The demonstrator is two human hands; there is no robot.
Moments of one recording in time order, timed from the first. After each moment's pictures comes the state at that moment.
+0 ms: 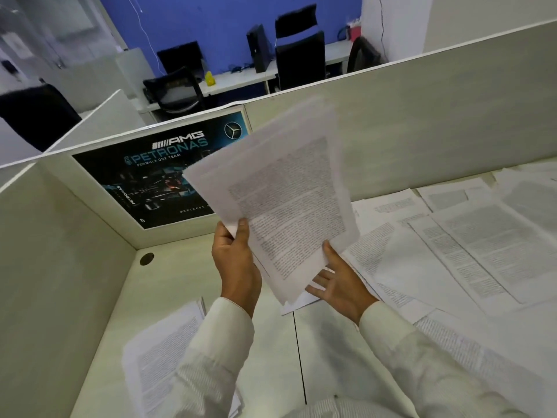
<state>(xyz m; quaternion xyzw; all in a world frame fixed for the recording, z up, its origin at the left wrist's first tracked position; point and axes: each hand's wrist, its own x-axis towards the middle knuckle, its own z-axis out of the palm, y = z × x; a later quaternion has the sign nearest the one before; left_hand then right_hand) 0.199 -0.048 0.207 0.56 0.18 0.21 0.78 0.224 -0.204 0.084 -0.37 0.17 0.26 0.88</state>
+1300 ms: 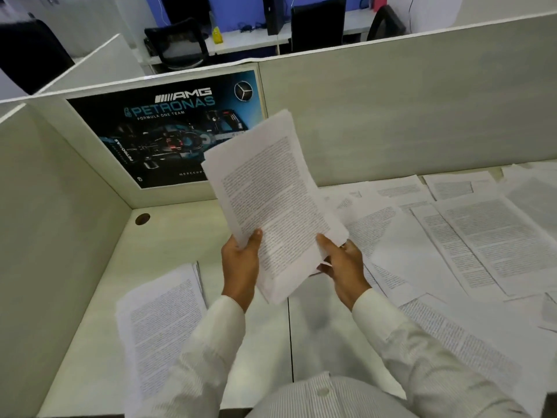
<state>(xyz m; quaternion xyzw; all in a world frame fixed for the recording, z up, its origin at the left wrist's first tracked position) 0.164 -0.031 0.145 0.64 0.24 0.14 0.71 0.207 -0.197 0.083 -0.53 0.21 0.11 0.81</state>
